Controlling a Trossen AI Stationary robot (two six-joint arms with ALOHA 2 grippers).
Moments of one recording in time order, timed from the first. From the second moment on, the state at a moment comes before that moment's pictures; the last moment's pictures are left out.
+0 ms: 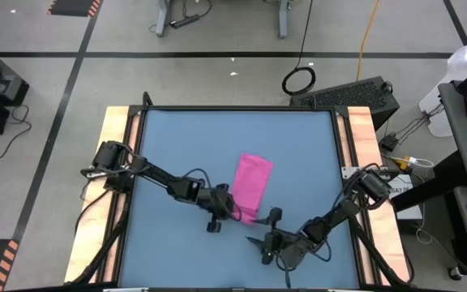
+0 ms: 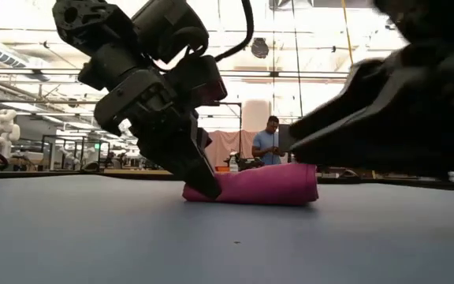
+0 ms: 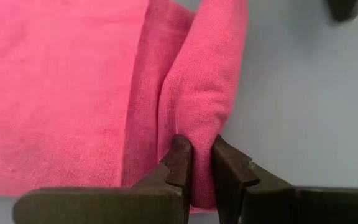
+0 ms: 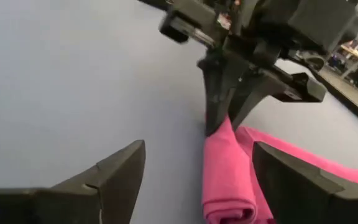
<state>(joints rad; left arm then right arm) -0.21 1.91 0.89 0.15 0.10 -0.12 0.72 2.03 0.83 0.65 0.94 0.11</state>
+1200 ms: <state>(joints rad) -0.20 1.91 0.89 0.17 0.17 -0.21 0.59 2.09 0.83 0.54 0.81 0.45</state>
